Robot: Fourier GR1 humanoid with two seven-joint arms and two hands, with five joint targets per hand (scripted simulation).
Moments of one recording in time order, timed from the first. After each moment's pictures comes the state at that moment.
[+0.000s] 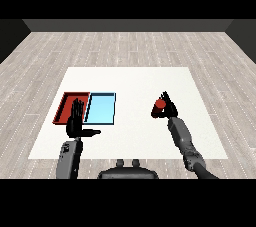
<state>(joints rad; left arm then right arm) 0.00 0.04 0.05 -1.61 0.12 -0.09 -0.47 -0.59 -0.17 -0.21 -0.52 -0.24 0.34 -0.51</state>
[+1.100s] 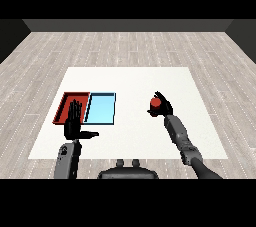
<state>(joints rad) 0.04 0.04 0.06 -1.65 0.15 -0.12 -0.47 -0.69 -0.15 -0.21 -0.39 -0.19 0.23 -0.52</state>
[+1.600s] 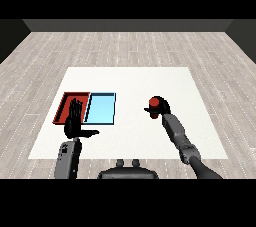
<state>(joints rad) 0.01 0.04 0.07 -1.62 0.15 -0.11 -0.47 -0.72 -0.13 -0.17 -0.36 -0.12 0.07 -0.50</state>
